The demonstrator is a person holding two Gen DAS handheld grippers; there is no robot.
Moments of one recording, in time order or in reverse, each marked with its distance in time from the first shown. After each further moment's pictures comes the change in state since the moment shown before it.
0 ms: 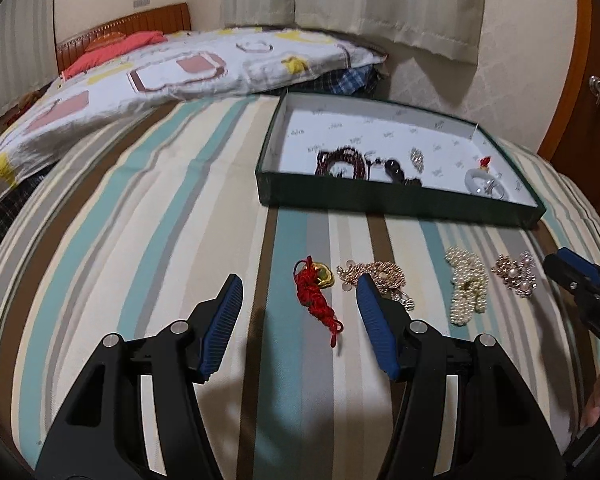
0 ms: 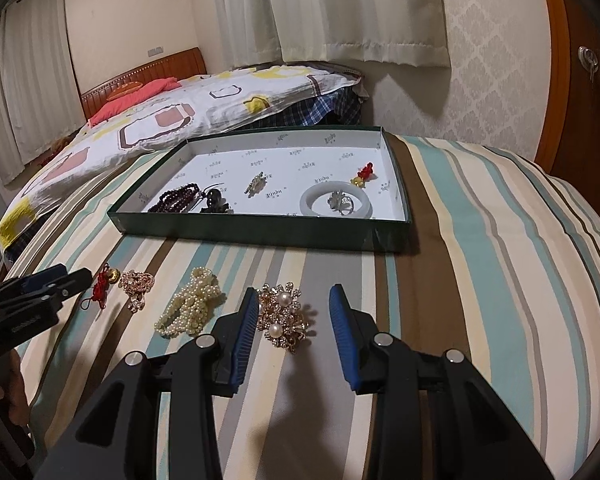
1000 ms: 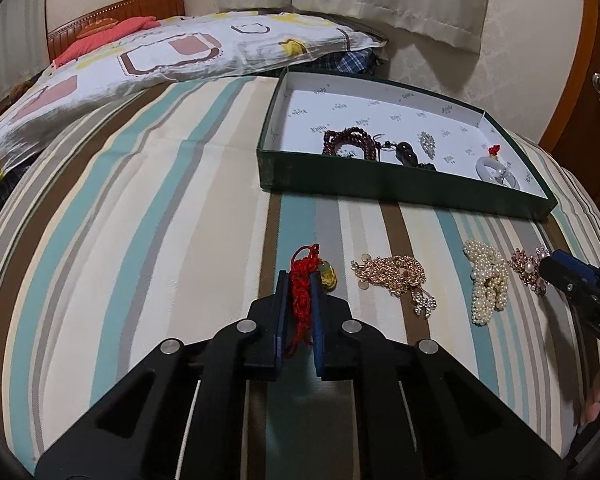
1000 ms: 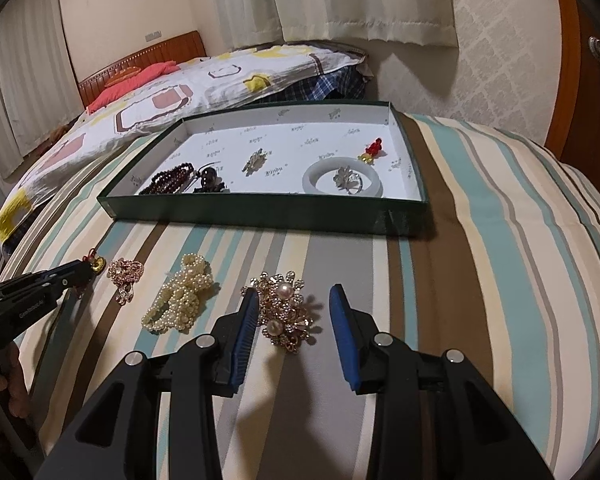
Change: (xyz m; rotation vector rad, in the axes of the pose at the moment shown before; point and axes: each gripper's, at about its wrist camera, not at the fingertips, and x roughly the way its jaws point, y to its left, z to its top) left arm 0.019 0.009 0.002 -0.002 0.041 -0.024; right arm 0.024 0.001 0.003 0.006 0.083 0.014
